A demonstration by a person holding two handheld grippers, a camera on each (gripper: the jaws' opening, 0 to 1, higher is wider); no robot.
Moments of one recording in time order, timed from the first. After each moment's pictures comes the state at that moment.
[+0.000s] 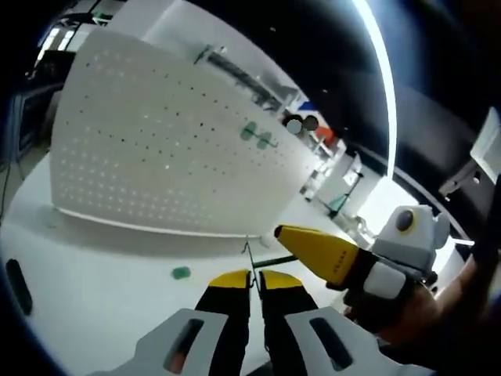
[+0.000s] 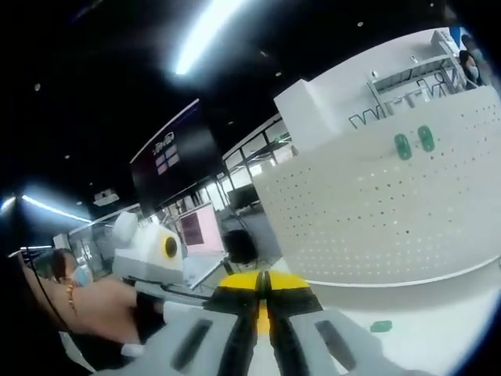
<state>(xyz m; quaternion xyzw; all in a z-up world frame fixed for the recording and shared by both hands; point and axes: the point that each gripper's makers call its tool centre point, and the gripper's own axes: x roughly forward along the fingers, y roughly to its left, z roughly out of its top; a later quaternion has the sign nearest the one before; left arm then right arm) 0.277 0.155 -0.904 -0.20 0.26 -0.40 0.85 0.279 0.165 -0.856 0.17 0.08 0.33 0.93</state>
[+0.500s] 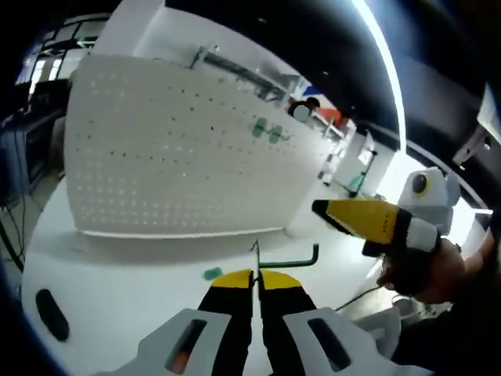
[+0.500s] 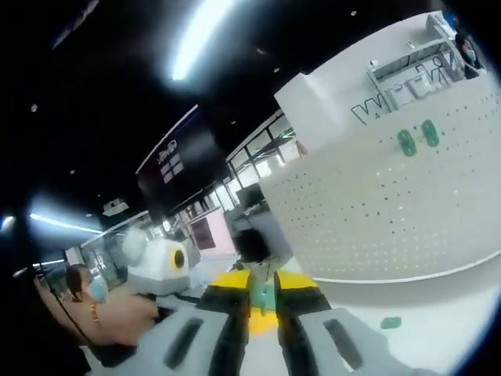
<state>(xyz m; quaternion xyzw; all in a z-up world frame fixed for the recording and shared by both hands) 0.288 0.179 -0.909 -0.11 0.26 -0.37 0.89 0.282 0.153 -0.832 0.21 0.10 0.36 0.90</state>
